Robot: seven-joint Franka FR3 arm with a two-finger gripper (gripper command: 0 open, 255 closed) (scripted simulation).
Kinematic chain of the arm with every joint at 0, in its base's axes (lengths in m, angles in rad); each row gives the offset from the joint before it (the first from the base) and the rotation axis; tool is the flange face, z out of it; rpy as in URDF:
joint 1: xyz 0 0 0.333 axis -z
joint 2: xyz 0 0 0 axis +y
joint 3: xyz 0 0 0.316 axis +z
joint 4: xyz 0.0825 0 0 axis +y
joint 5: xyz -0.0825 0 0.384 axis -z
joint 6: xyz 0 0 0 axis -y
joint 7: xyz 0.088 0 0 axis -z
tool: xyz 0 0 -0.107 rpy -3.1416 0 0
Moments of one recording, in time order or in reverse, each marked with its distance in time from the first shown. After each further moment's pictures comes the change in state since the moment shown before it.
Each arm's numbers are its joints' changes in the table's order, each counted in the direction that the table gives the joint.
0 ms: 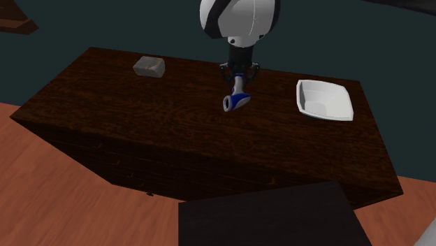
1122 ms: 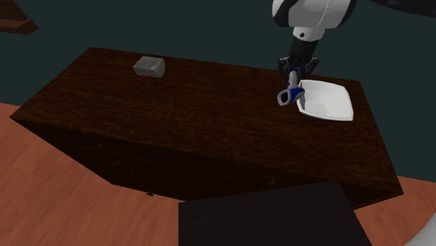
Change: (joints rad) arm 0.240 0.076 -0.092 -0.141 -0.003 -0.067 -0.322
